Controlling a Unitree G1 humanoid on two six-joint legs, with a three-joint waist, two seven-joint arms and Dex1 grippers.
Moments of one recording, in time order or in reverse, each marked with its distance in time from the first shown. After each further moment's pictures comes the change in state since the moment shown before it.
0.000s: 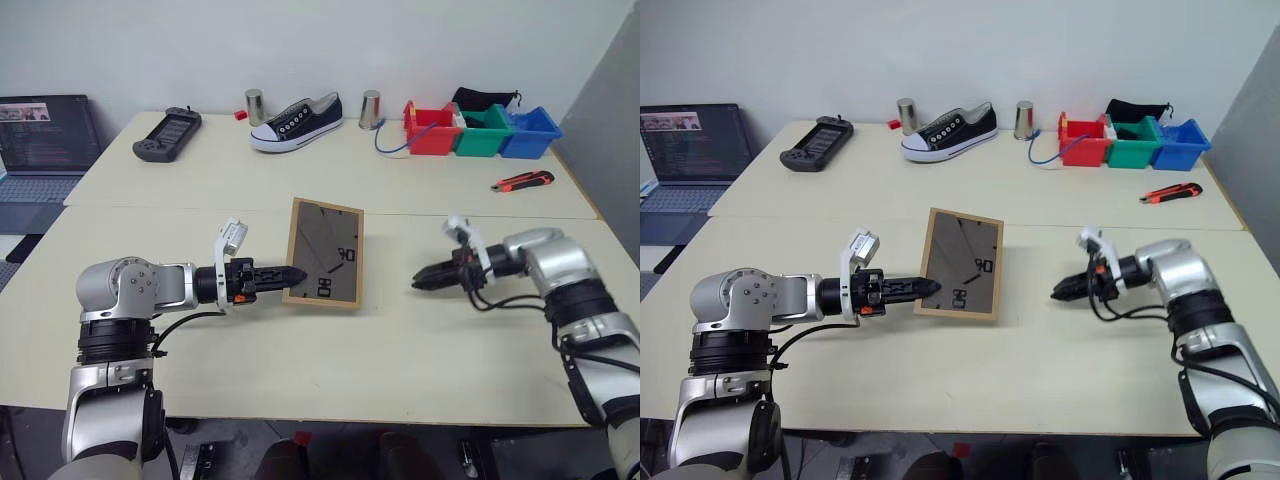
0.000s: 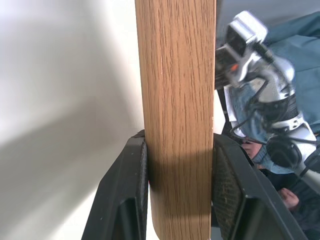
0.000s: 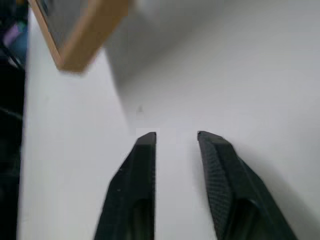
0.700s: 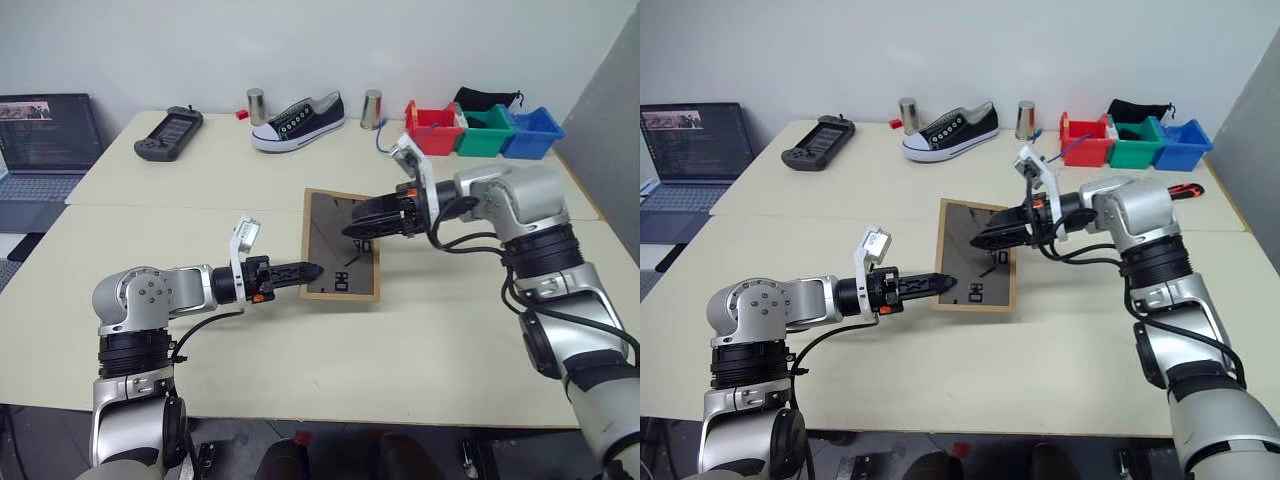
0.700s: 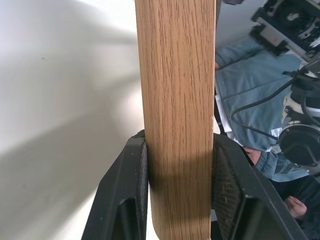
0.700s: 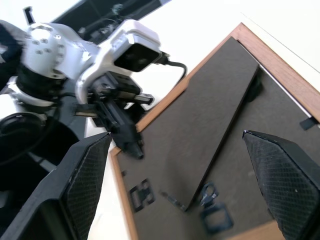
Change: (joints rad) left arm 0.033 -0.092 0.042 -0.074 -0.060 -0.039 0.122; right arm -0.202 0.227 -0.011 -0.127 0.110 0.224 -0.254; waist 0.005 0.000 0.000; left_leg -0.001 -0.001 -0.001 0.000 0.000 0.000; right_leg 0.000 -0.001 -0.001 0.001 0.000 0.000
